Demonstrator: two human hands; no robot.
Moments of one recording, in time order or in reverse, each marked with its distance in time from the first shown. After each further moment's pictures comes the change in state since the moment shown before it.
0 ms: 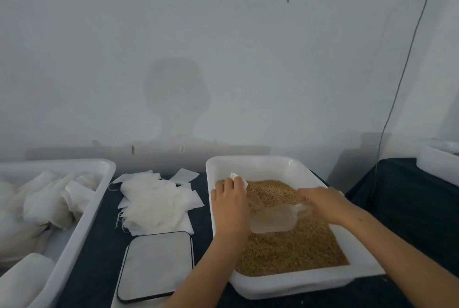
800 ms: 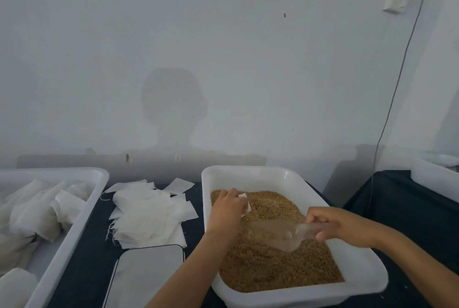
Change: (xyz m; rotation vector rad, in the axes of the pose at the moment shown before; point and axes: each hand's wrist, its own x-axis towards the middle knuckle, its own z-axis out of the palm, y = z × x) left_hand 0.026 -0.018 0.013 -0.018 -0.240 0.295; right_hand -0.035 0.037 -0.011 0.670 -0.237 -0.145
